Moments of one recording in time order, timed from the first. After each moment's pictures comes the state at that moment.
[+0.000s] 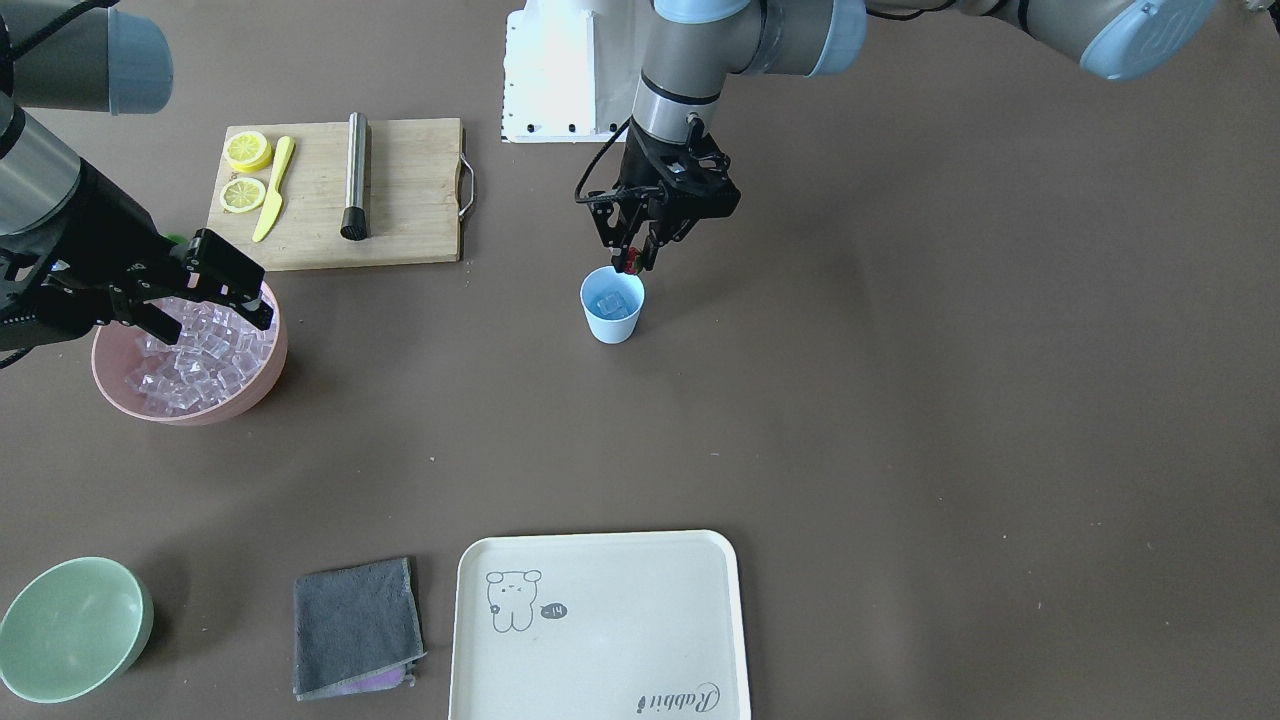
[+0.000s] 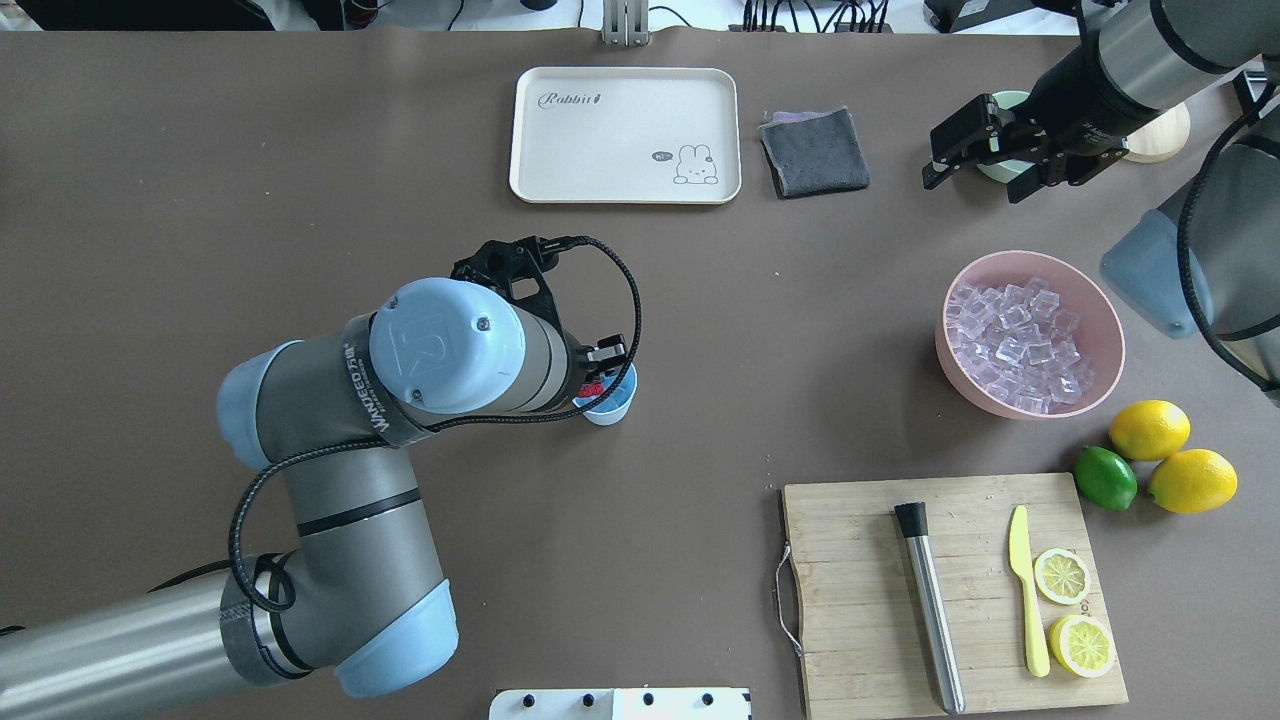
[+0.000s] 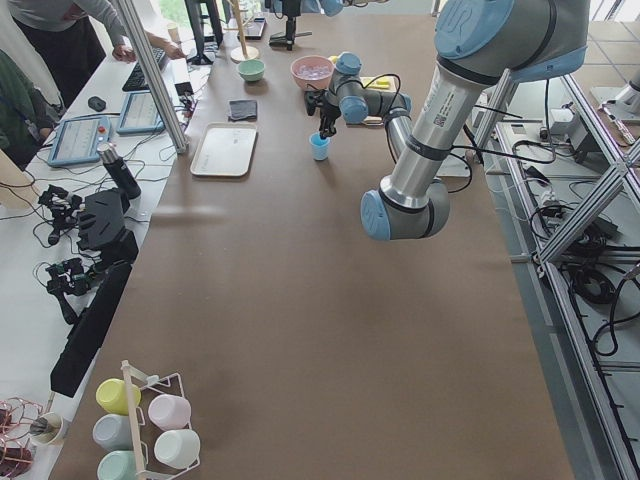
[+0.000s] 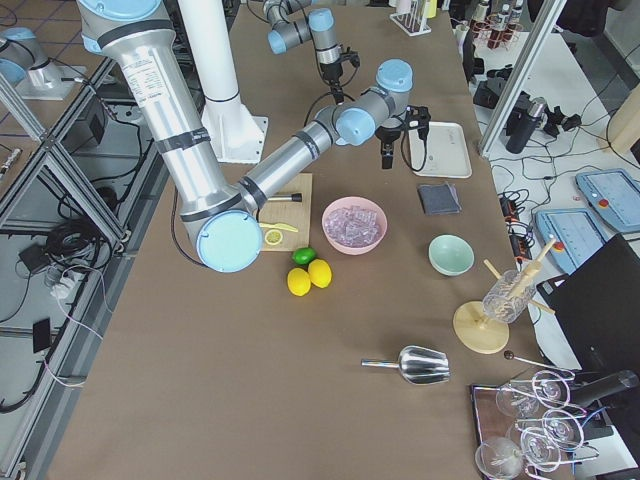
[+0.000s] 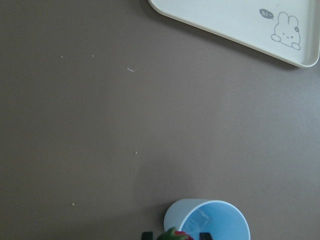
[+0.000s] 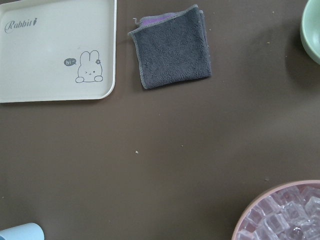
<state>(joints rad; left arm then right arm) -0.43 -2.25 -1.79 -1.68 -1.65 -1.57 1.07 -1.18 1.86 -1.50 2.34 0.88</state>
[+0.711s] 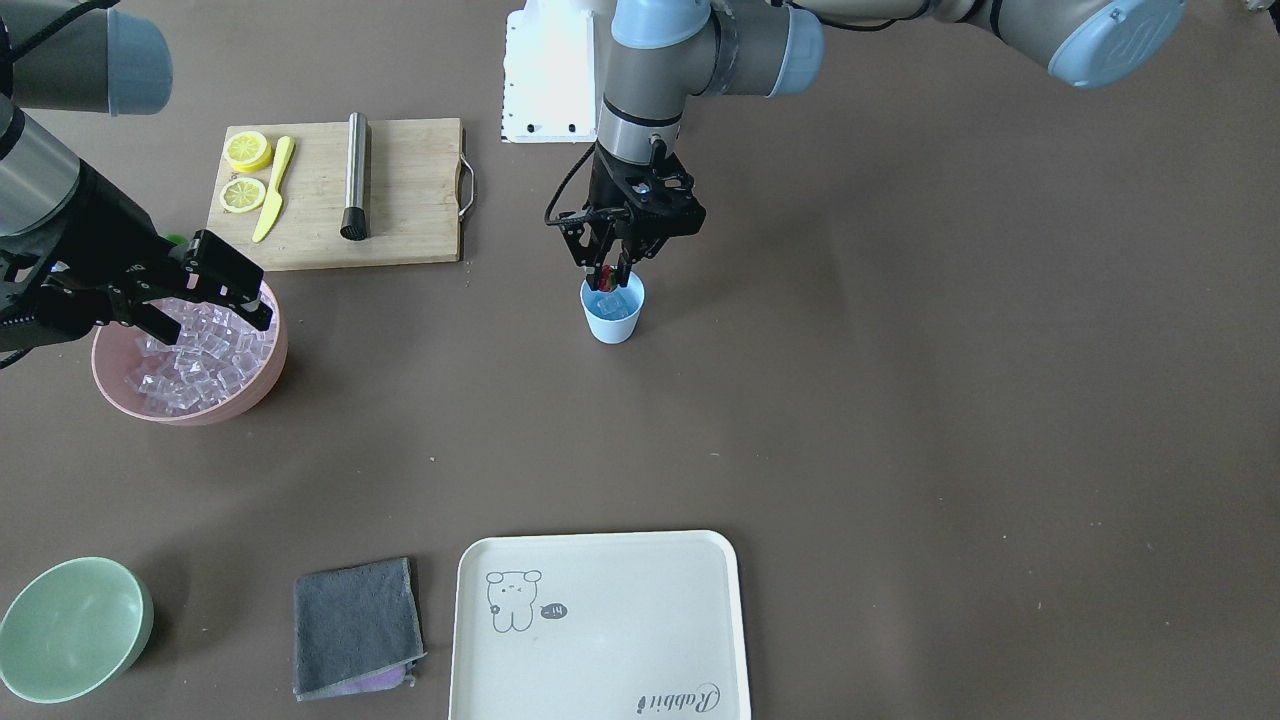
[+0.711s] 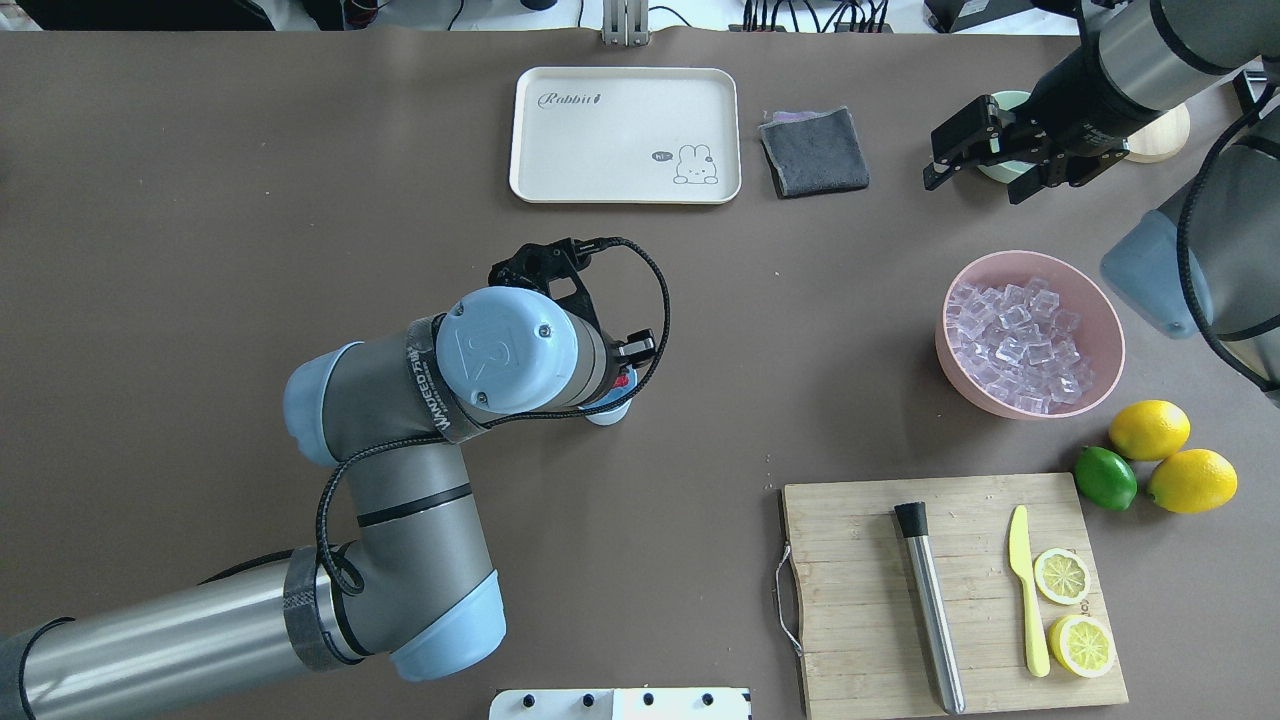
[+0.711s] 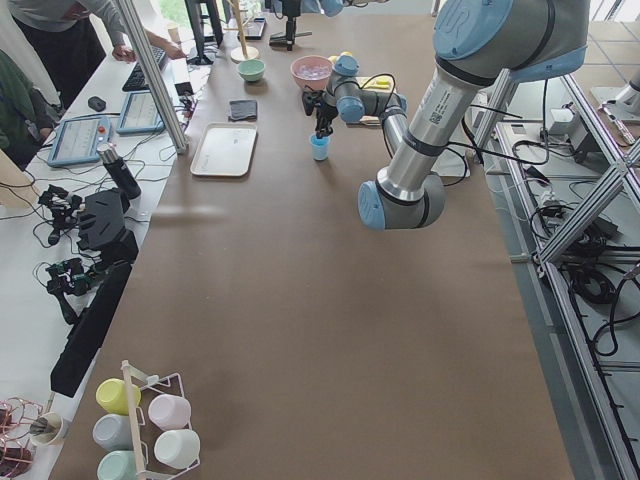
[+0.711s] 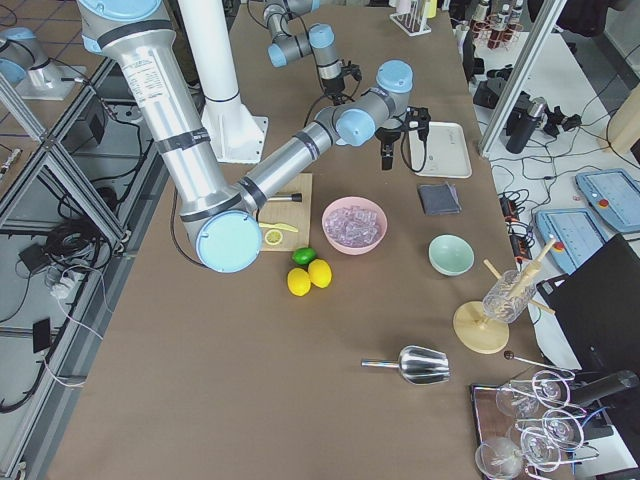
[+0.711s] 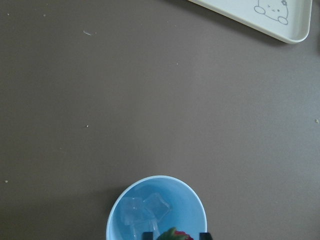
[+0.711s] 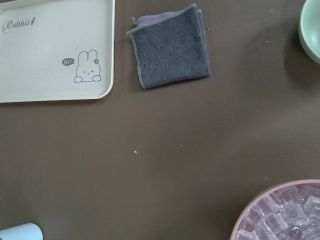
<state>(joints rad) -0.42 -2.30 -1.69 -1.73 -1.60 -1.60 1.07 -1.18 1.86 -1.50 2.34 0.88</state>
